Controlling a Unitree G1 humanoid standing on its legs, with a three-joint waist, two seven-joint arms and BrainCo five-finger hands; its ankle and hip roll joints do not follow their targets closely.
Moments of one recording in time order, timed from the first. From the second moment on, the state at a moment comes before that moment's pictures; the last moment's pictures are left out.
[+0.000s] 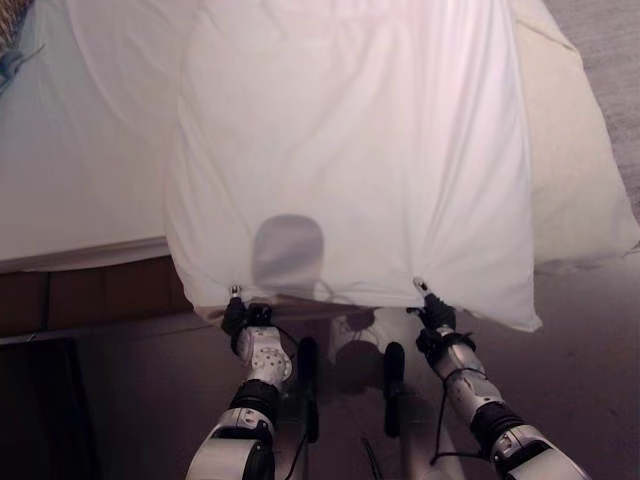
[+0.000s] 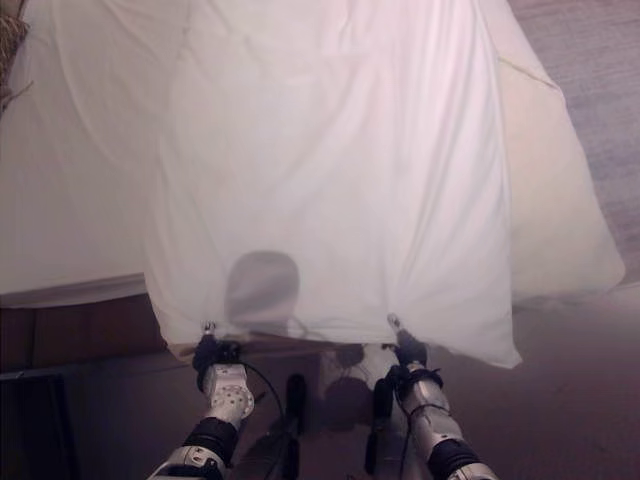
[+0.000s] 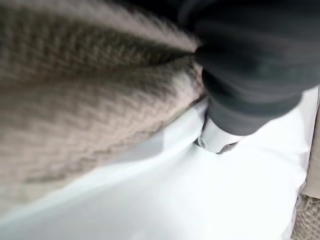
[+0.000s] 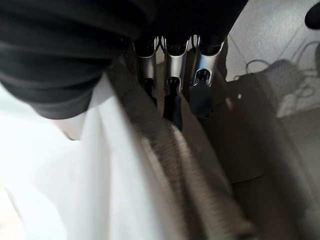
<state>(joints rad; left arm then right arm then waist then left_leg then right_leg) -0.47 -0.05 0.14 0.91 -1.07 -0.51 0.42 -0.33 -0.23 0.31 0.86 0.74 -0.30 -0.04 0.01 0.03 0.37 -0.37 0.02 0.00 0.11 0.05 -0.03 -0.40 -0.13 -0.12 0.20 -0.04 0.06</state>
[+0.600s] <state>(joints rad) -0.25 0.05 0.22 1.12 -1.00 -0.43 0.39 -0.22 -0.23 0.28 1.16 0.64 -0.17 -0.03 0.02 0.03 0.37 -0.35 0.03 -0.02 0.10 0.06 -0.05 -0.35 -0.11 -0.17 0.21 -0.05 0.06</state>
